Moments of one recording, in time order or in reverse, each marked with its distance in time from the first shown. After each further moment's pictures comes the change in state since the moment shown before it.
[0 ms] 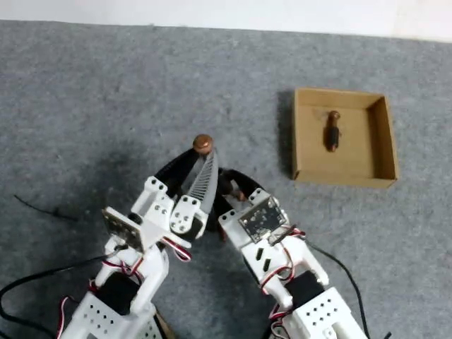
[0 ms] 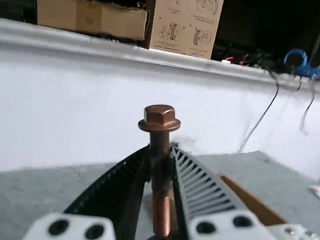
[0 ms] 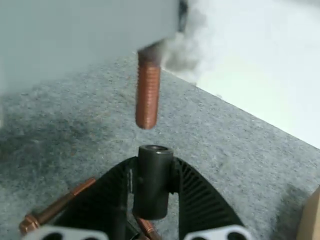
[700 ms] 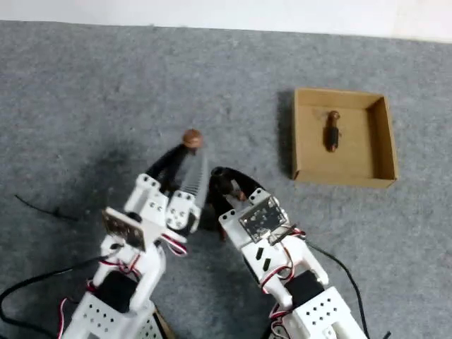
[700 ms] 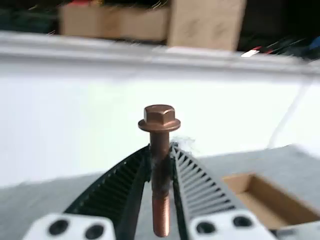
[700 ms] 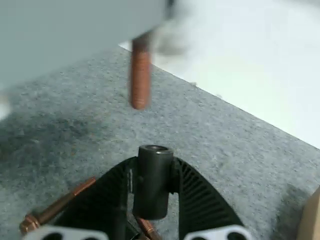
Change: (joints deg) left arm -0.7 0.0 0.0 -1.6 -7.8; right arm 0.0 0.0 0.0 0.0 0.0
